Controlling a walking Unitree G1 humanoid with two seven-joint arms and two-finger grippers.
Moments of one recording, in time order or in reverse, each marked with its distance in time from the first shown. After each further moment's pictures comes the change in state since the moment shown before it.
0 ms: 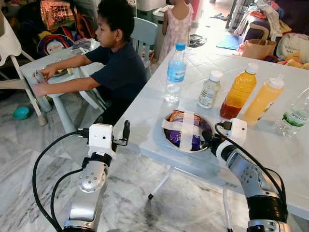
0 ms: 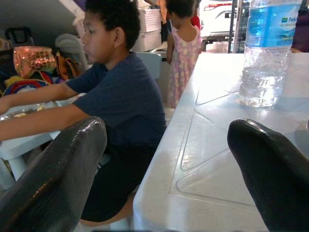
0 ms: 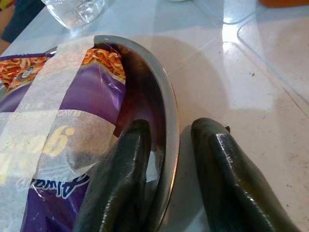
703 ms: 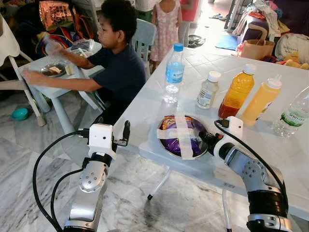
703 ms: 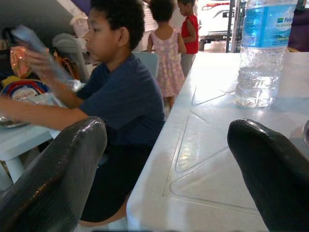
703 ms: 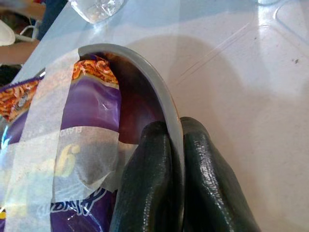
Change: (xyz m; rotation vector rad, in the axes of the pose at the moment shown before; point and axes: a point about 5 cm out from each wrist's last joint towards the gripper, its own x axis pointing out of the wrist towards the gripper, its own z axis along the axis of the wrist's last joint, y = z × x) left arm 0.000 0.000 0.000 0.000 0.004 -0.002; right arm 0.002 0.012 0.000 0.082 0.056 0.067
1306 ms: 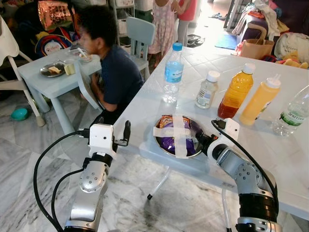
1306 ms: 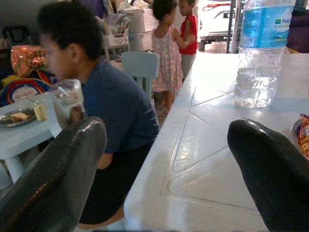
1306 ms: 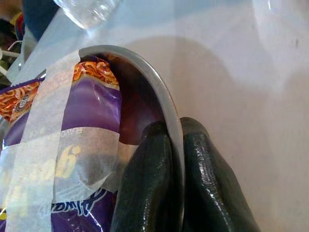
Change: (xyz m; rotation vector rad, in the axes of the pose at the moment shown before) left arm 0.000 -0.001 0.000 -0.009 0.001 0.011; right arm 0.001 0.015 -0.006 0.005 -0.068 -0.075
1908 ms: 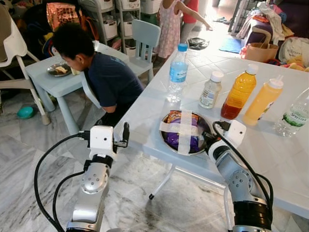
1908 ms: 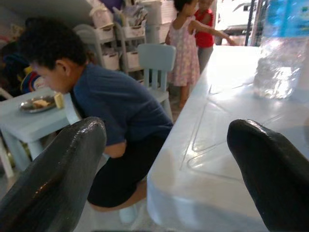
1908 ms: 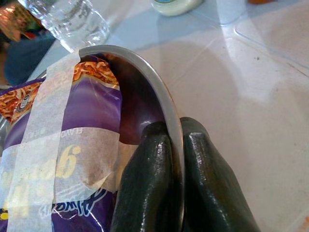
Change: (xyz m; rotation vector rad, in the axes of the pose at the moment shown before) left arm -0.003 -0.001 -0.006 0.000 0.046 0.043; right arm -0.006 -0.012 -0.005 0.070 -0.135 -0.077
